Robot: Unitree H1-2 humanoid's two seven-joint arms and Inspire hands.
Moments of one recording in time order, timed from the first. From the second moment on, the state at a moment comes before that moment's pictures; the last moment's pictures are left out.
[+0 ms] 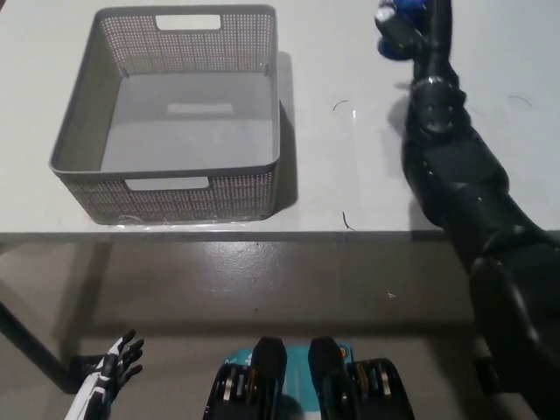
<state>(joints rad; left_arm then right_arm) 0.07 0.22 0.06 0.32 -0.08 -0.33 -0.19 -1.26 -0.03 -0.05 1.29 -0.02 -0.38 -0.39</state>
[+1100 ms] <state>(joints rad) 0.04 0.23 0.05 0.32 -0.06 -0.32 -0.19 -1.41 0.24 0.19 1.44 -0.13 -0.32 -0.39</state>
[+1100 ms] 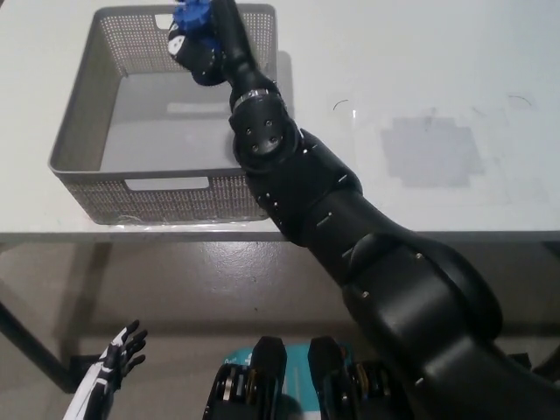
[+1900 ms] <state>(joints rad) 0.02 0.23 0.03 0.29 -0.06 -0.28 -0.19 -1.35 0.21 0.30 1.45 -0.21 -0.16 -0.19</state>
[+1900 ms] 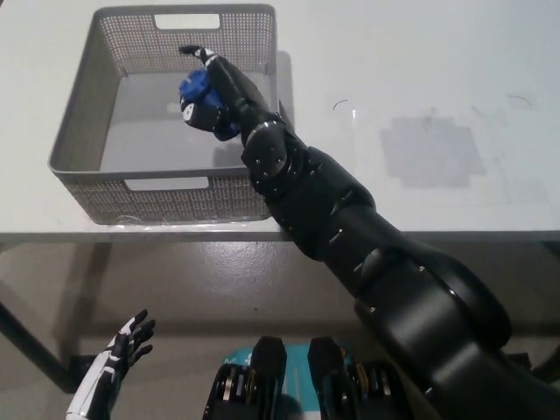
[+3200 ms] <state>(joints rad) 0.00 0.25 0.01 0.29 -0.05 -0.27 -0.19 -1.26 -0.01 0.18 0.96 -0.22 -0.17 -0.02</state>
